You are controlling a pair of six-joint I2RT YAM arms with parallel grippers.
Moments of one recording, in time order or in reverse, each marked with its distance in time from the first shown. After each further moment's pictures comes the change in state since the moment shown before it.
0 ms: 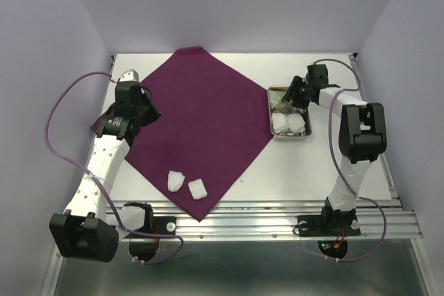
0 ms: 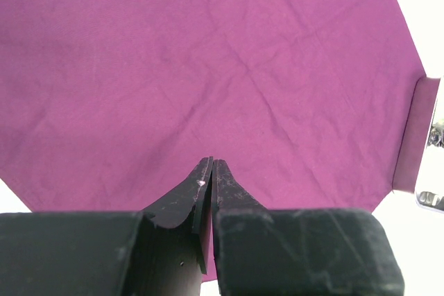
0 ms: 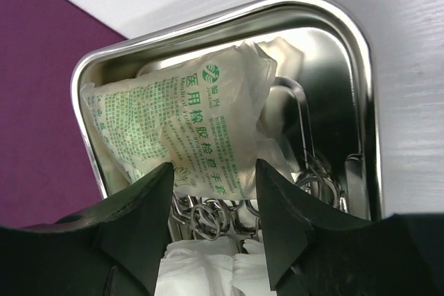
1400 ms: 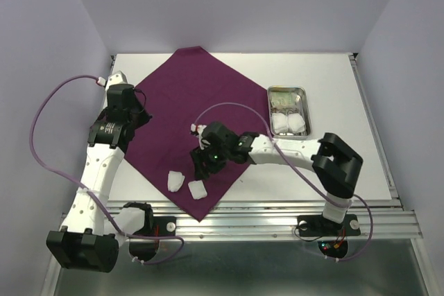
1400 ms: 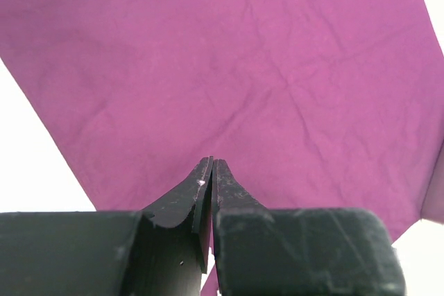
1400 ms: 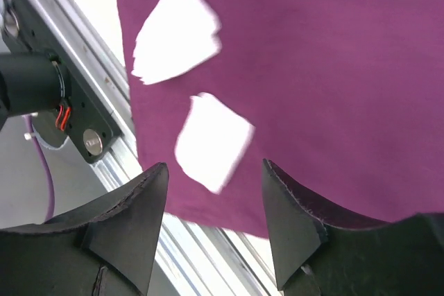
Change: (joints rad) left arm 0.020 -0.068 0.019 -0.090 -0.135 0.005; right arm 0.965 -0.224 -0.143 -0.052 -0.007 -0.026
